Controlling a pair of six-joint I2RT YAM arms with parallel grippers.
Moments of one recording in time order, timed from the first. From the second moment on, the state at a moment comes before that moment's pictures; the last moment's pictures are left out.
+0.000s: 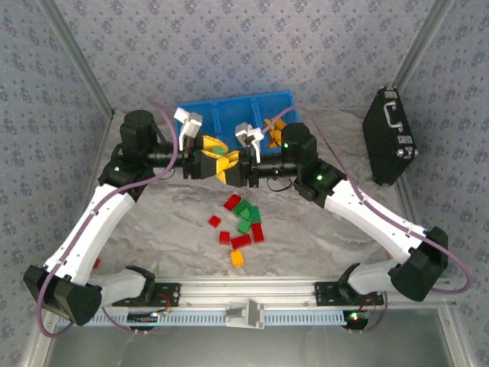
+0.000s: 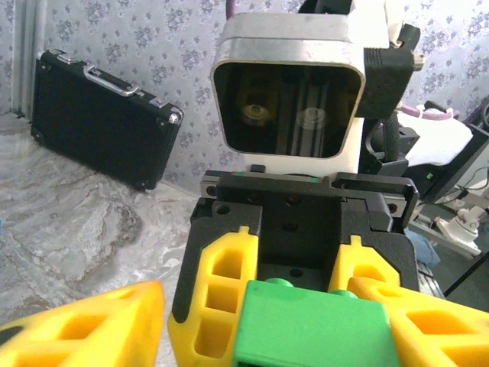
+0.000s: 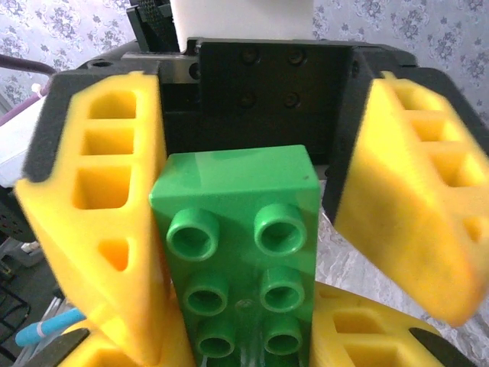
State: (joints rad) left arm -0.41 1.17 1.25 -0.27 1.11 -0.26; right arm 0.76 1.33 1.25 0.00 -0.79 0.31
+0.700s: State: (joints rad) left arm -0.41 1.24 1.28 -0.27 0.94 -0.25; right arm 0.70 1.30 1.22 -0.05 -0.72 0.28
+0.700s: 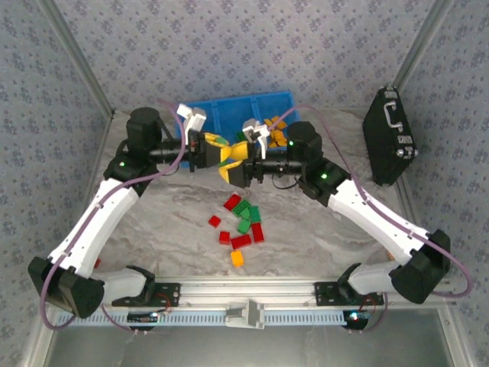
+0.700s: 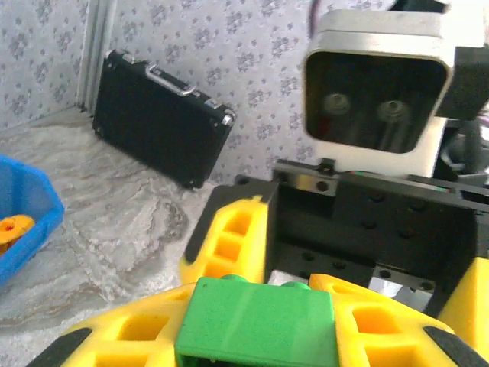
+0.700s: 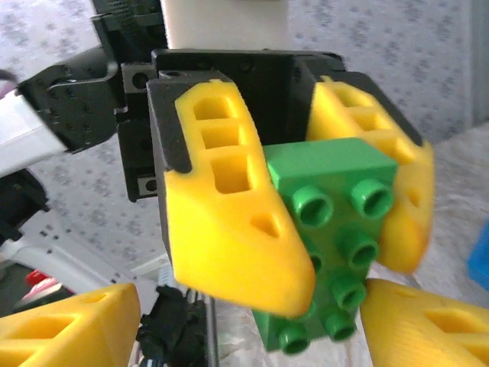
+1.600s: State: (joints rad) left arm -0.45 2.40 2.42 -0.86 0.23 -0.23; right arm 0.83 1.27 0.93 -0.50 -0.23 0.18
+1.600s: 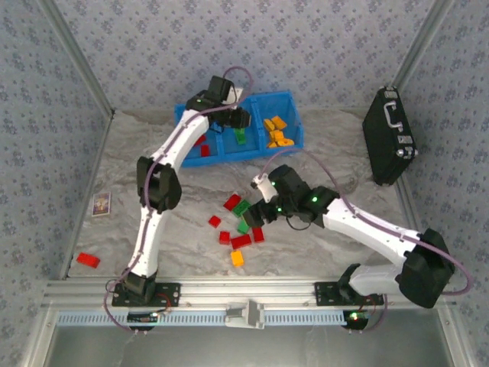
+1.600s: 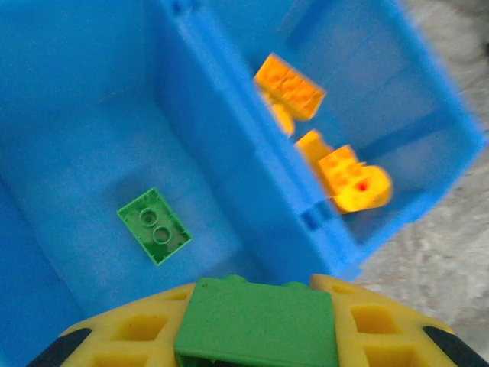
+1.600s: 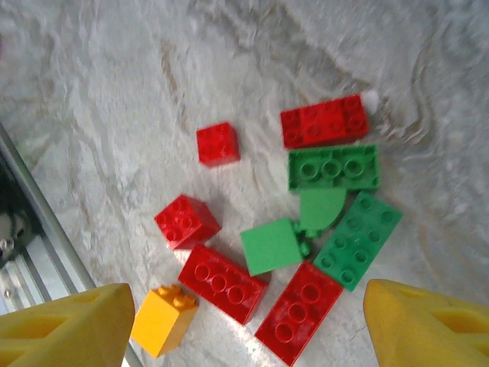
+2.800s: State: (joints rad) left arm -0.45 2.58 2.54 -0.93 0.19 -0.25; right arm 0.97 1.40 0.96 -0.53 -0.19 0.16
